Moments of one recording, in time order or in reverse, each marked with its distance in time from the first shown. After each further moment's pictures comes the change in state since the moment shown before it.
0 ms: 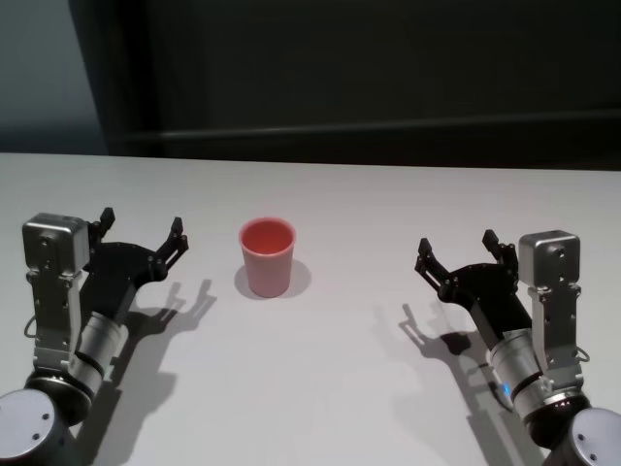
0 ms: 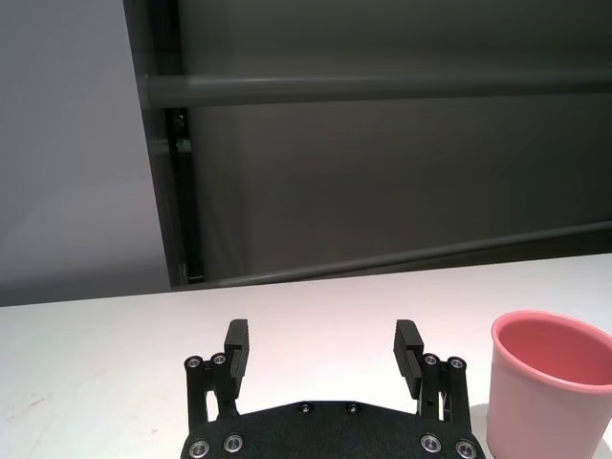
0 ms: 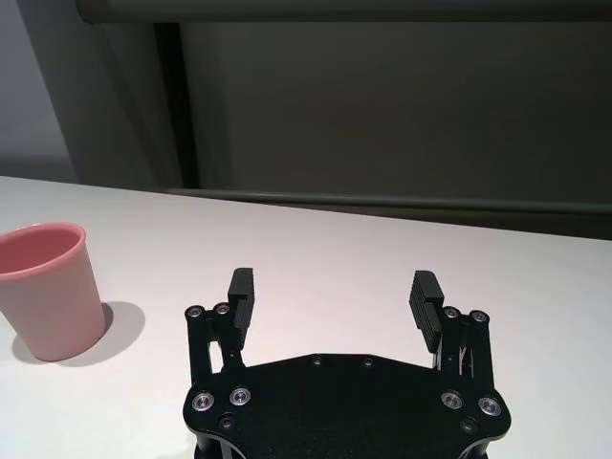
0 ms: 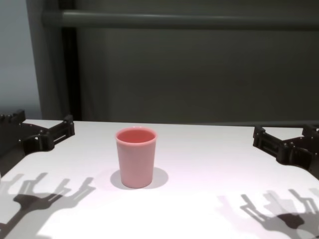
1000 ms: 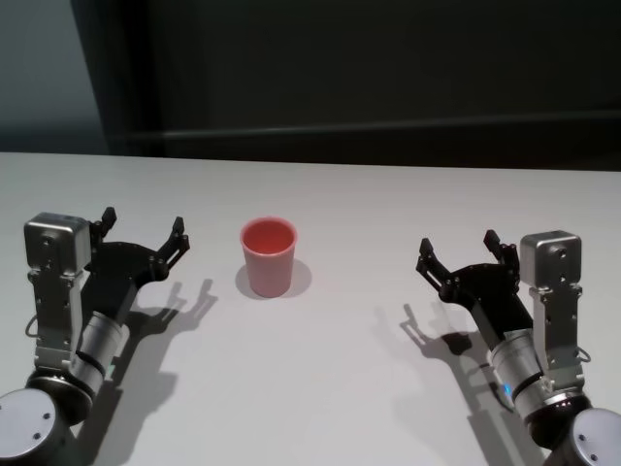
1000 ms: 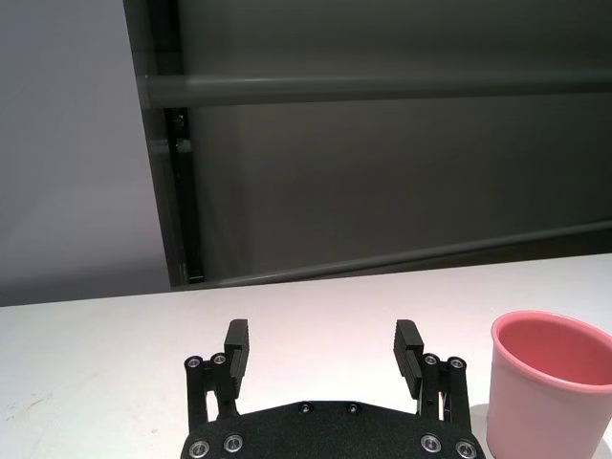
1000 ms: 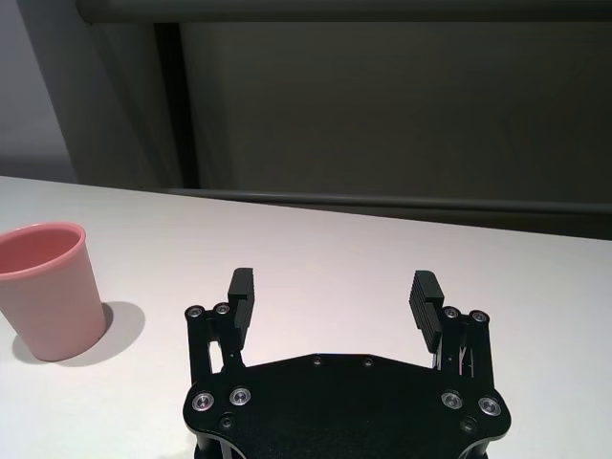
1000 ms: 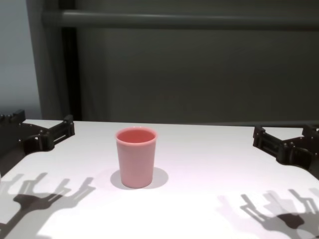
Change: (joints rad) left arm 0.000 0.000 0.000 0.000 0.000 0.000 0.000; right arm 0.000 0.000 0.000 0.000 0.000 0.000 0.000
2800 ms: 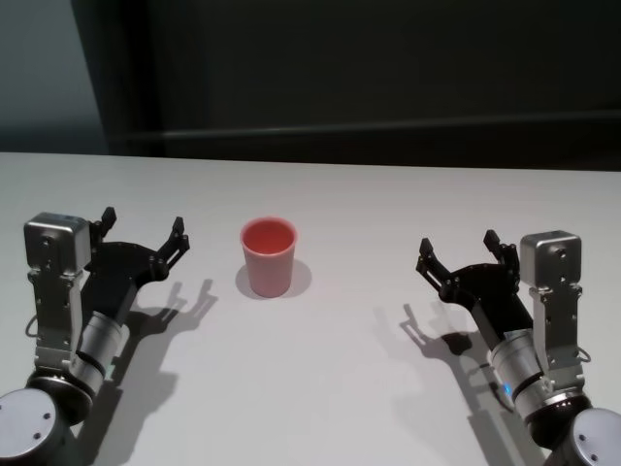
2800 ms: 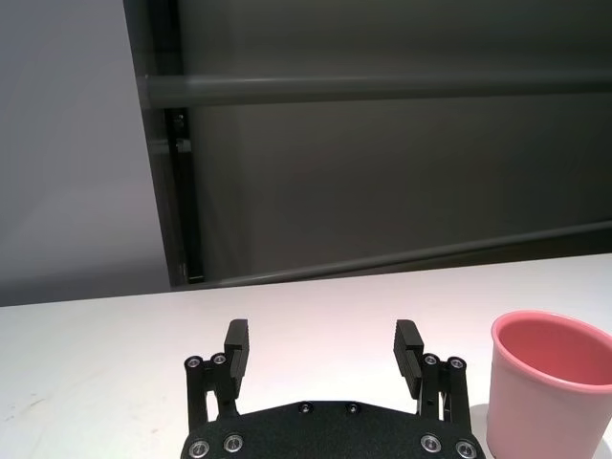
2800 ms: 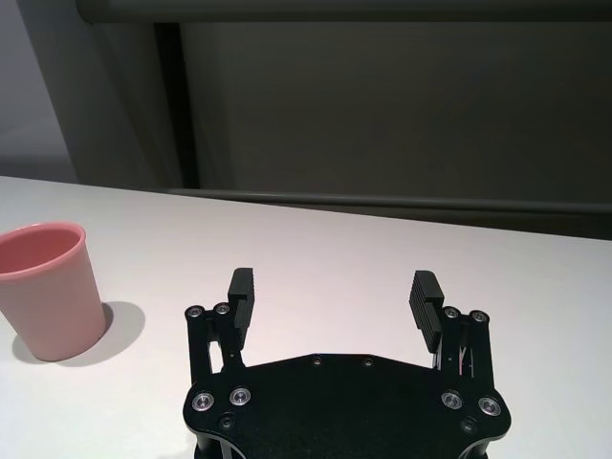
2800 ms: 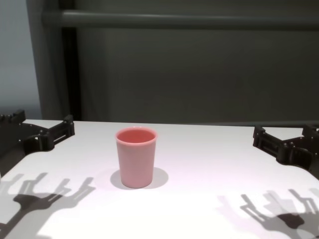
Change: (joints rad) left arm 0.000 0.000 -0.001 -0.001 -0.001 0.000 0.000; right arm 0.000 0.000 0.000 0.000 0.000 0.000 0.000
